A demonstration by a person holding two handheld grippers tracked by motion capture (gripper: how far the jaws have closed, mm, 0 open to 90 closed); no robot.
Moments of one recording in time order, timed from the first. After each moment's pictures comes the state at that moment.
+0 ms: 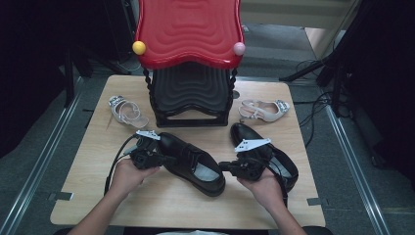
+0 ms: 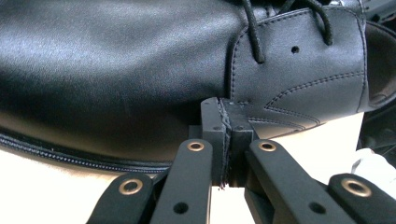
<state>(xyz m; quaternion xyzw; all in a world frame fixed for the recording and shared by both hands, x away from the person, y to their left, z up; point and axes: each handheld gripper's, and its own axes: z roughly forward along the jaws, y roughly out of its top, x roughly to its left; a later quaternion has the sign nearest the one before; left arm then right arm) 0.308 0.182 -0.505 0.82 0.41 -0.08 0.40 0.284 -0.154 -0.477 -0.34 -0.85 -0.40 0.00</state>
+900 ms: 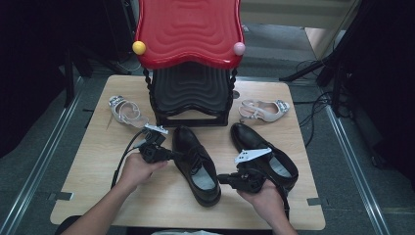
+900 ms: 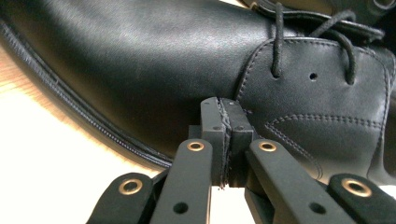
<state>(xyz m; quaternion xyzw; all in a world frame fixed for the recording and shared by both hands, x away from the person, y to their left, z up) 0.331 0.164 -0.510 0.81 0.41 -0.11 0.41 0.255 -0.154 -0.477 -0.34 -0.85 -0.40 0.05</state>
